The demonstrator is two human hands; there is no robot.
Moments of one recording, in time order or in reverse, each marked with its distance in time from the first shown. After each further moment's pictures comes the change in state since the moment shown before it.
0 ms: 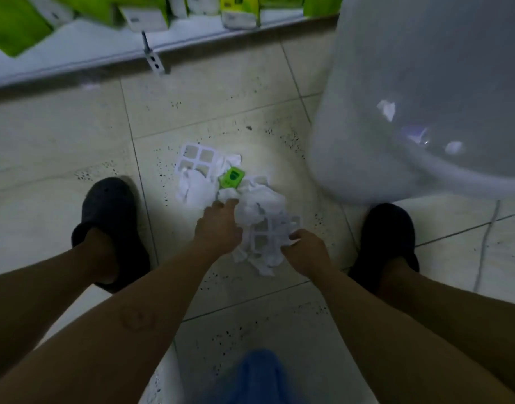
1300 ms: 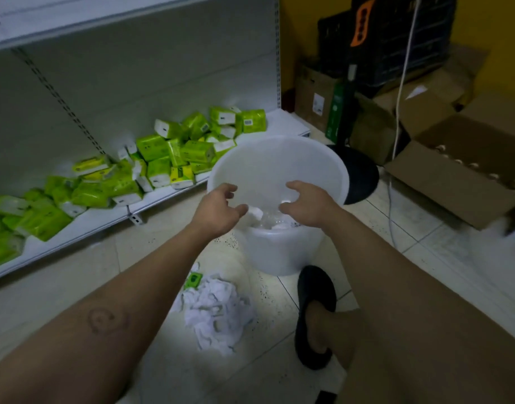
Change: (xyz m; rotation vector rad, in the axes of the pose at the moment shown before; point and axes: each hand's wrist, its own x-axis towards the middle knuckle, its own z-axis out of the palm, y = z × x) left_hand -0.106 0.281 -0.142 -0.167 0.381 0.356; right_hand -0.160 -0.007 -0.304 0.144 0.427 -0.437
